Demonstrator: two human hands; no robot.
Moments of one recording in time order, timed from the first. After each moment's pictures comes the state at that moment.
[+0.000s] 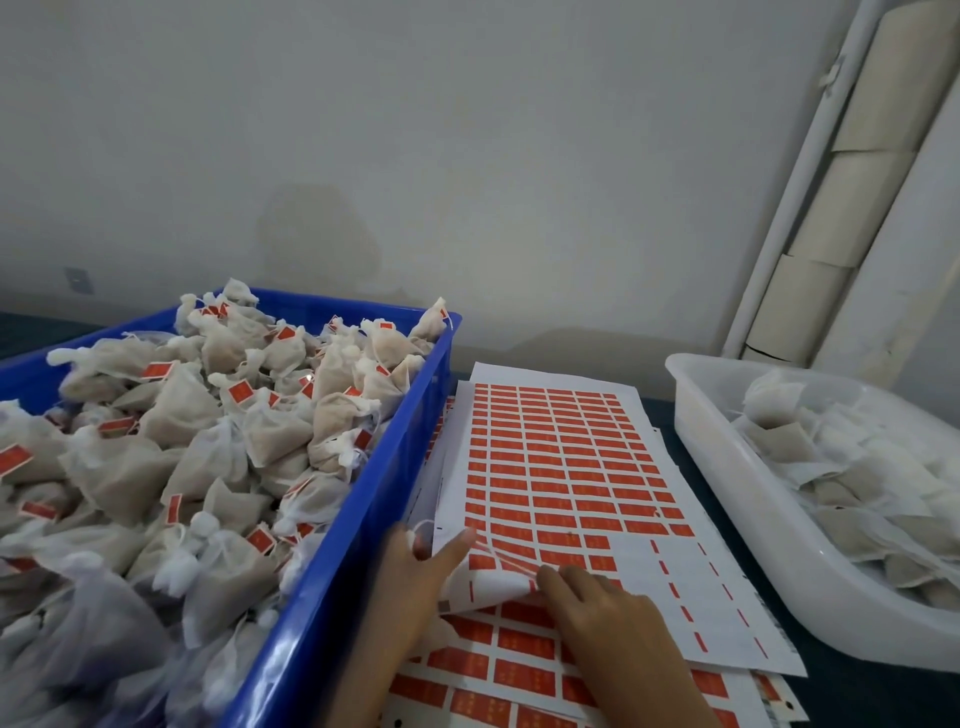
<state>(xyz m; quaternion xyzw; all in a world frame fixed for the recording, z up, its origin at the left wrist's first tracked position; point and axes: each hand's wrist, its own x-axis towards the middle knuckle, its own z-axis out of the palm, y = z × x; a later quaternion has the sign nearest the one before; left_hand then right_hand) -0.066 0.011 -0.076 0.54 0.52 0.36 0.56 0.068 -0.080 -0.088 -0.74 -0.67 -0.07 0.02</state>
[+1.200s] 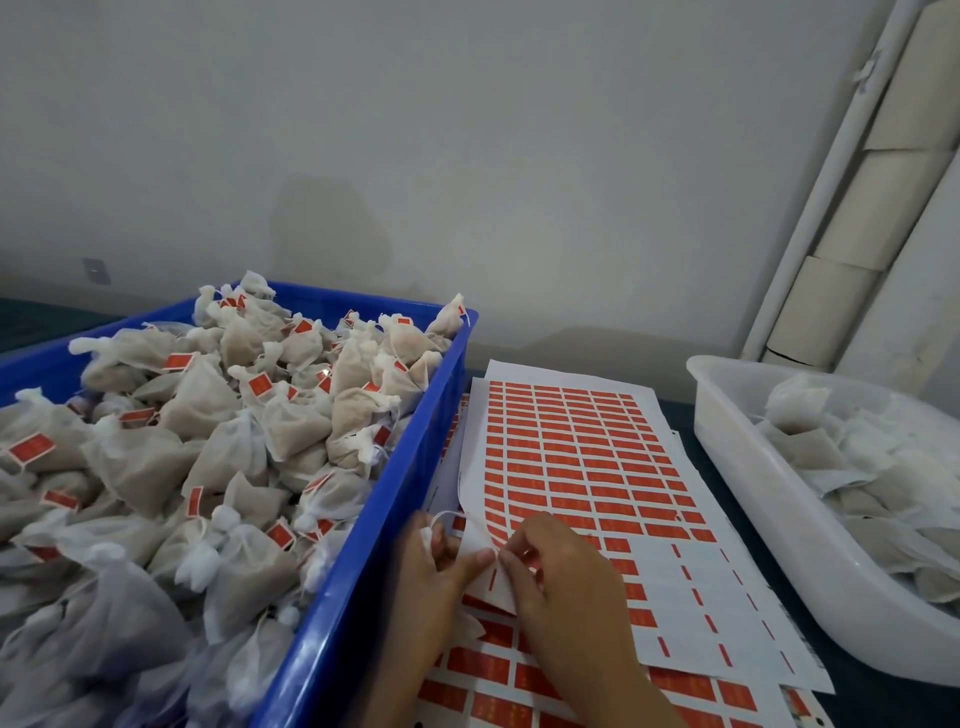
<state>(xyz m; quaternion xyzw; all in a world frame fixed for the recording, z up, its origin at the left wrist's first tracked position) -0.066 0.020 -0.101 0.56 0.48 0.41 0.54 0.029 -0.045 -0.080 -0.74 -0.57 -0.01 0.34</state>
